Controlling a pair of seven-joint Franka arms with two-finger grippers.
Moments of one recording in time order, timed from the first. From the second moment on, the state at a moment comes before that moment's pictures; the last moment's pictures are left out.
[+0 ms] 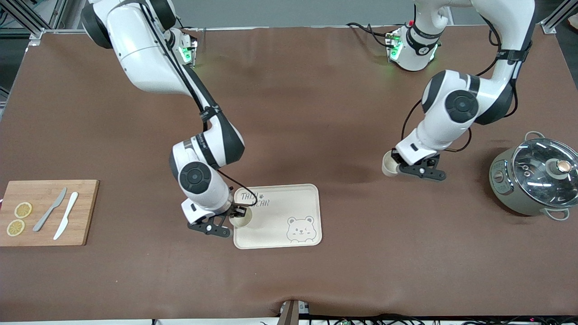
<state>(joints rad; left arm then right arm) -0.04 0.16 -0.22 -2.16 0.01 2.36 -0.01 0.45 0.84 -0.03 -1.18 0.01 2.08 0.67</state>
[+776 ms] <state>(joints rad) 0.13 0.20 -0.22 -2.31 -0.14 2.58 0.38 0.24 0.83 -0.03 -1.08 0.01 1.97 0.32</state>
